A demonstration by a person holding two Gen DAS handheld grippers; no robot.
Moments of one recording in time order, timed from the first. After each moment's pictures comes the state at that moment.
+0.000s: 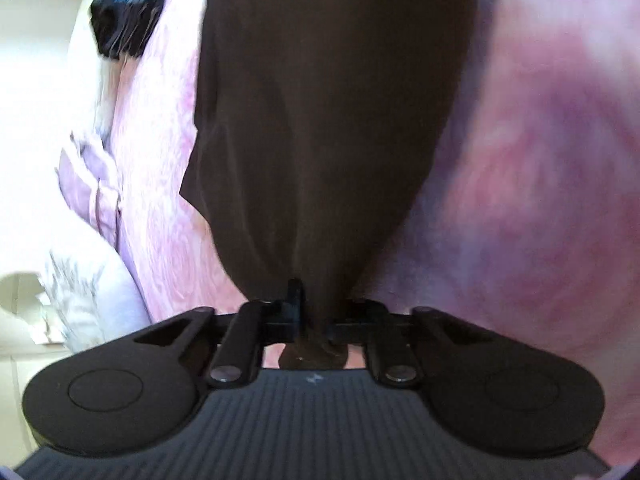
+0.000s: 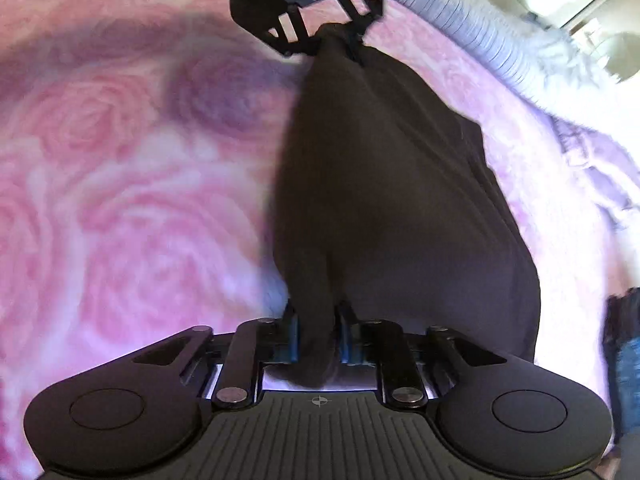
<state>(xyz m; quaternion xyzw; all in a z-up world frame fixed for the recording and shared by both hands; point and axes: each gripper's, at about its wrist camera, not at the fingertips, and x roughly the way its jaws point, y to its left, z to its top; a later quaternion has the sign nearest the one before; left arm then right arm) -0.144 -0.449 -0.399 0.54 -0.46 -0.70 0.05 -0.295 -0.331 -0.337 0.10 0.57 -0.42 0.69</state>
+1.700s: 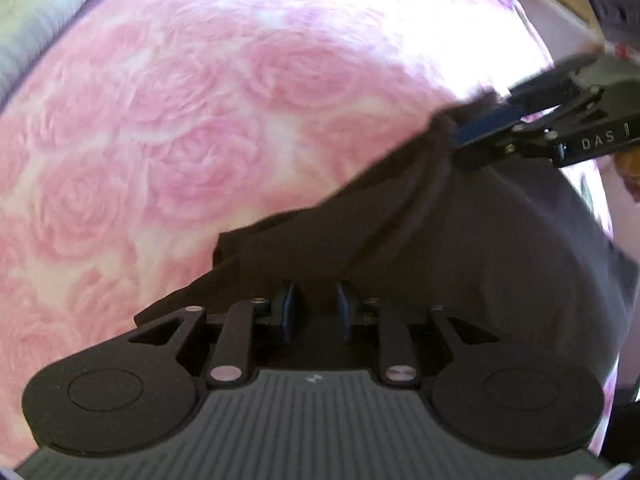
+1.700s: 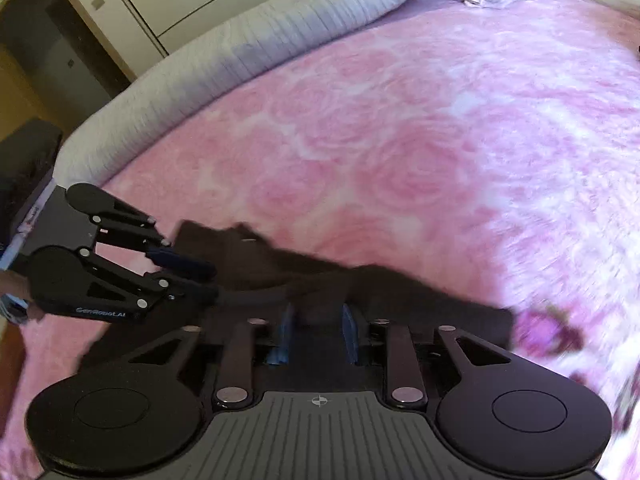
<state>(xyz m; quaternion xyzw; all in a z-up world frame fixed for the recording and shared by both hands) -0.277 -0.513 -0.347 0.52 0.19 -0.81 0.22 -0.537 -0.474 -0.333 0.42 0.24 -0.48 0.74</state>
